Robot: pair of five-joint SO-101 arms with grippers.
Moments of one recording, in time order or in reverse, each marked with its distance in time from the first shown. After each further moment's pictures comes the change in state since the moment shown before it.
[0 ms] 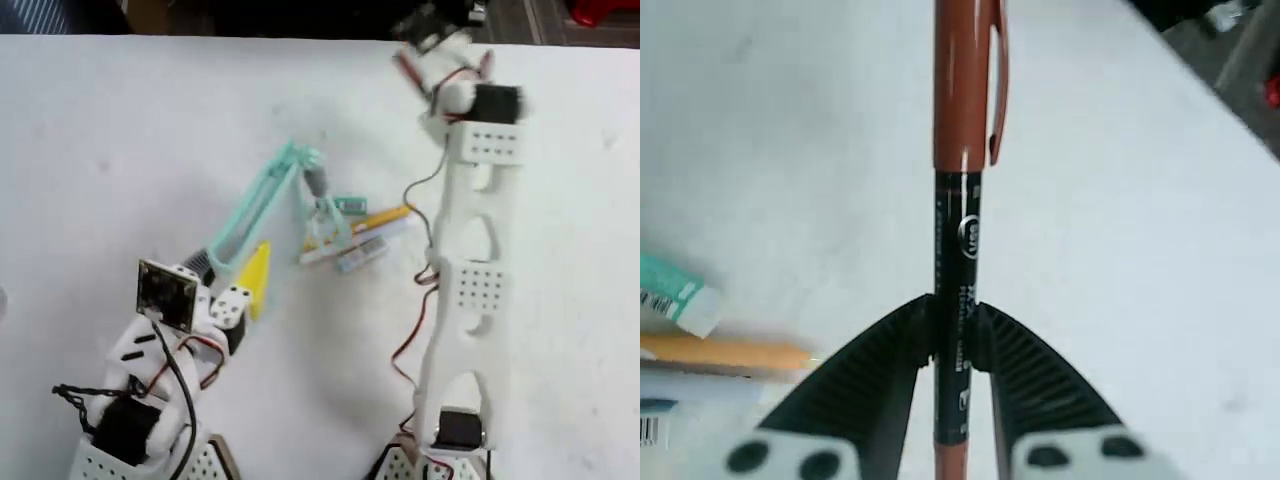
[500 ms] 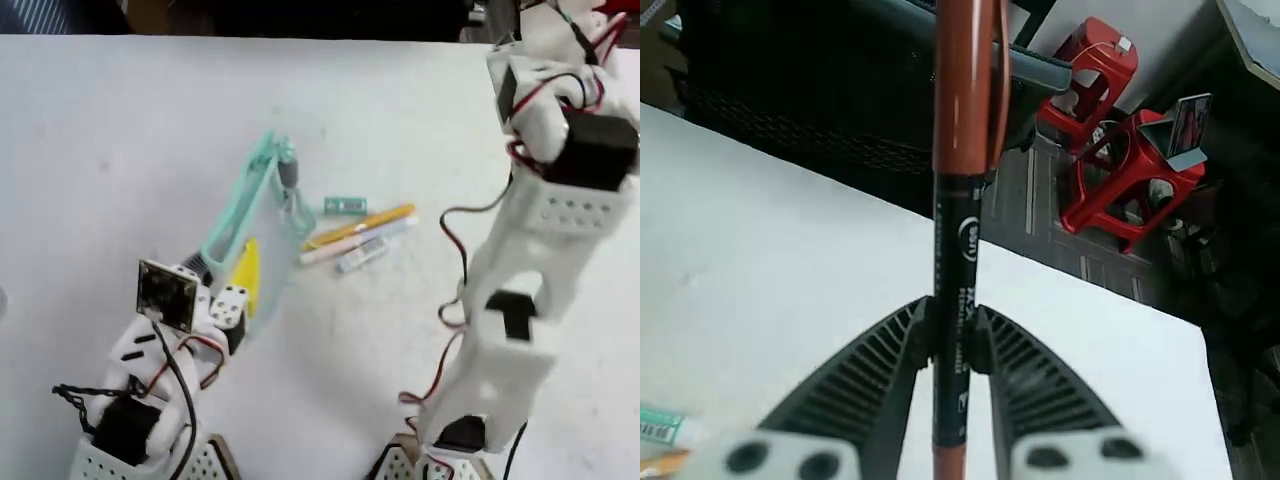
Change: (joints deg) left arm 0.0 0.0 0.0 0.0 0.0; right arm 3.4 -36.5 11.5 0.1 -10.2
